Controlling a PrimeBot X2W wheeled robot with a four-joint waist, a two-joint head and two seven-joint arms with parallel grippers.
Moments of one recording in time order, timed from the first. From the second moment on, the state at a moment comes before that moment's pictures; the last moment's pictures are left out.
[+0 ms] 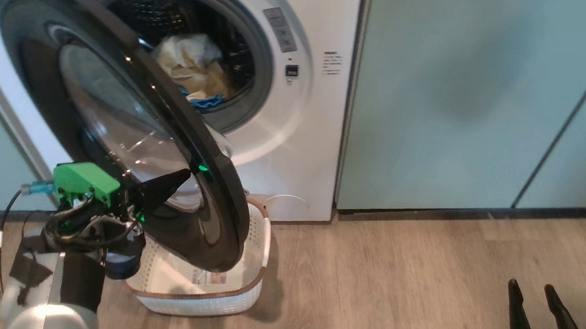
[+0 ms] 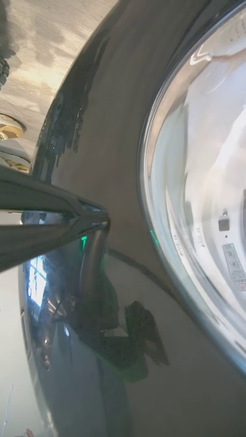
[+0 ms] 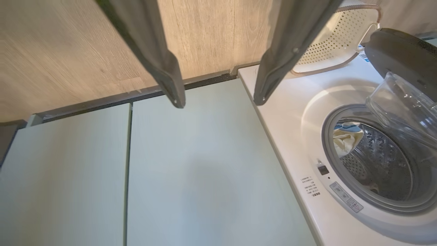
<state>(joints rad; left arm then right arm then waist) -0.46 0.09 0.29 0.55 -1.39 0.07 0.80 0.10 -0.18 0.10 0.24 0.42 0.13 -0.25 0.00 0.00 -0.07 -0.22</state>
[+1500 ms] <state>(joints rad) -0.30 0.34 -0.07 0.60 -0.97 -0.13 -0.01 0.12 -0.15 0.08 0.24 0.42 0.13 -0.25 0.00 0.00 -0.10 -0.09</state>
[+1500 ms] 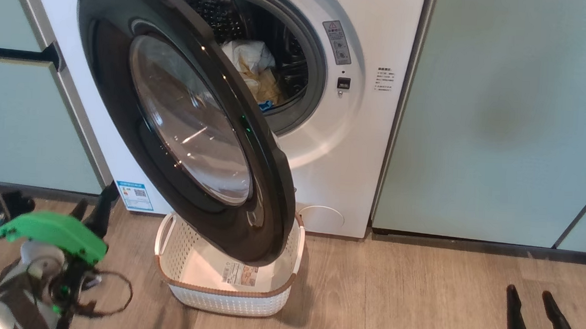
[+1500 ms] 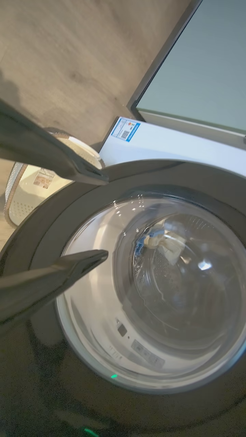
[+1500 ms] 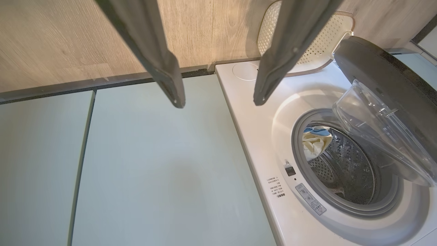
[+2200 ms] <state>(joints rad) -0.17 0.43 -0.25 0.46 -0.72 -0.13 -0.25 0.13 -0.15 0.07 0.23 0.42 0.13 -0.25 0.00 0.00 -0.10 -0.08</state>
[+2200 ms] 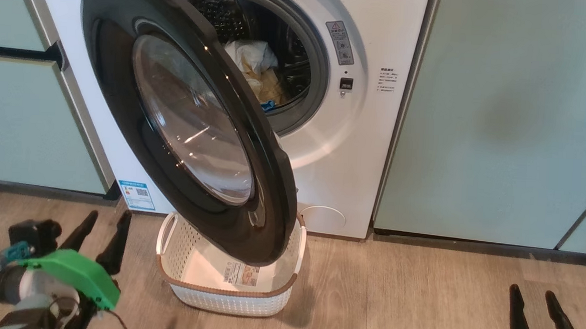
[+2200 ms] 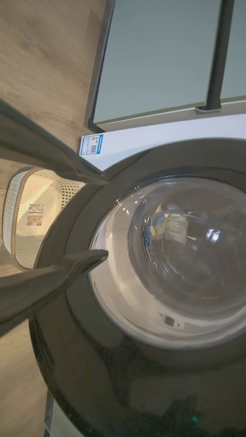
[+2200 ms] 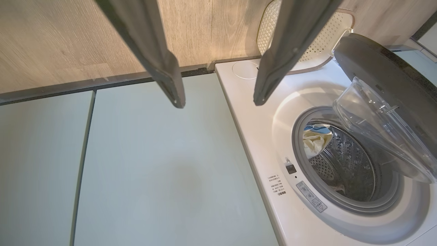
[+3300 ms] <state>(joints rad) -0.04 0.39 -0.16 0.36 -0.60 -0.13 -0.25 0.14 -0.13 0.05 0.23 0.42 0.13 -0.25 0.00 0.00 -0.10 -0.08</state>
